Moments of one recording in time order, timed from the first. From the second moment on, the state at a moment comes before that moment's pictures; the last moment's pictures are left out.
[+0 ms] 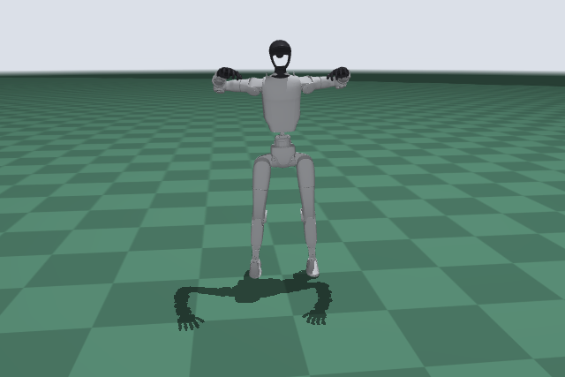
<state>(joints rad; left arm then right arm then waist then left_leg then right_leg) 0.61 1.56 0.87 -0.25 0.04 -0.31 -0.06 0.82 -1.51 -1.16 -0.33 -0.11 -0.23 0.11 0.06 0.00 0.00 0.04 0.05 -0.05 0.12 -0.22 -0.20 0.08 -0.12 -0.05 0.08 -0.08 0.26</state>
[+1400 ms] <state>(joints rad) -0.12 0.31 0.04 0.94 -0.17 -0.13 0.11 -0.08 -0.37 0.23 0.98 0.00 -0.06 -0.17 0.11 -0.07 0.07 0.07 0.02 -0.02 0.10 -0.22 -0.16 0.07 -0.15 -0.01 0.11 -0.10 0.24</state>
